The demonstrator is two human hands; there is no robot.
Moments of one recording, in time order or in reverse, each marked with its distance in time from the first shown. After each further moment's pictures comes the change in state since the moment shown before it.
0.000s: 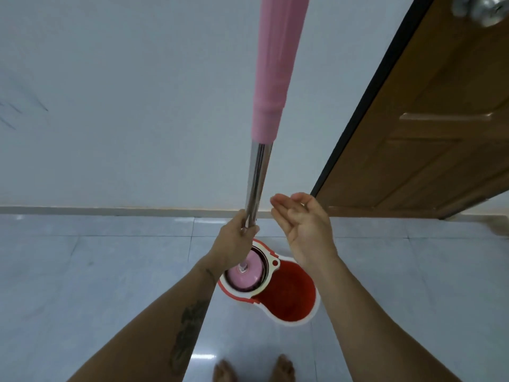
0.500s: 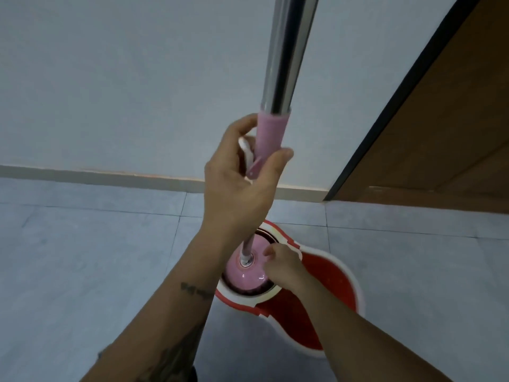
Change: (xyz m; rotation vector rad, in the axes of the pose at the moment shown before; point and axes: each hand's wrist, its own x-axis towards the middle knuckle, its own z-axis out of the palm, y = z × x) left_hand 0.056 -0.100 0.069 -0.321 0.496 0.508; right_hand 0.183 0.301 -0.169 -1.343 -0.173 0.271
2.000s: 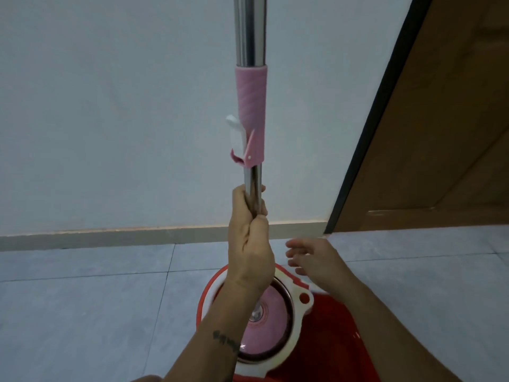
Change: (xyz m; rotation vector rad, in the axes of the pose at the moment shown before) left_hand -0.045 -0.107 0.039 -0.181 -0.070 -0.022; right_hand 0.049 0.029 -0.053 0.251 0.279 -0.282
